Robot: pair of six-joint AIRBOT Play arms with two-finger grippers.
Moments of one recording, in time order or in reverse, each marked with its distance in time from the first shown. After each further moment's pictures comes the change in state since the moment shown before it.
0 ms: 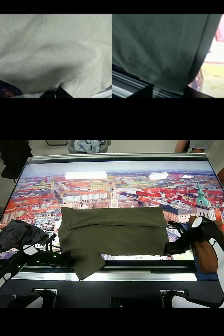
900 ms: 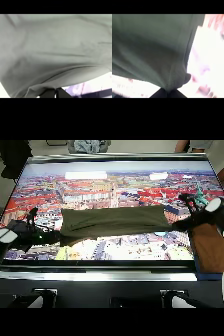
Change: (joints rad) left arm 0.032 0.101 0.366 0.100 -0.043 -0.059; right arm 0.045 0.073 0.311 0.010 -0.103 -0.064
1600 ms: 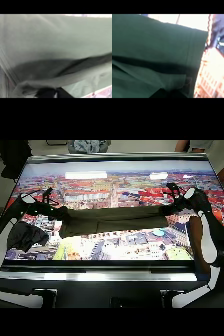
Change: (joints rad) left arm 0.011 -0.724 0.618 0.026 -0.107 0.031; right arm 0.080 -0.442 0.325 0.087 -0.198 0.098
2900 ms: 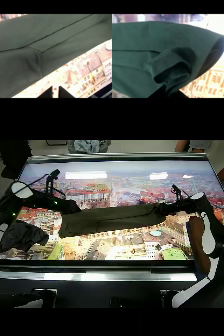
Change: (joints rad) left arm -0.252 0.280 0.015 -0.002 -0.021 -0.016; right arm -0.117 -0.110 0.068 0.438 0.169 -0.079
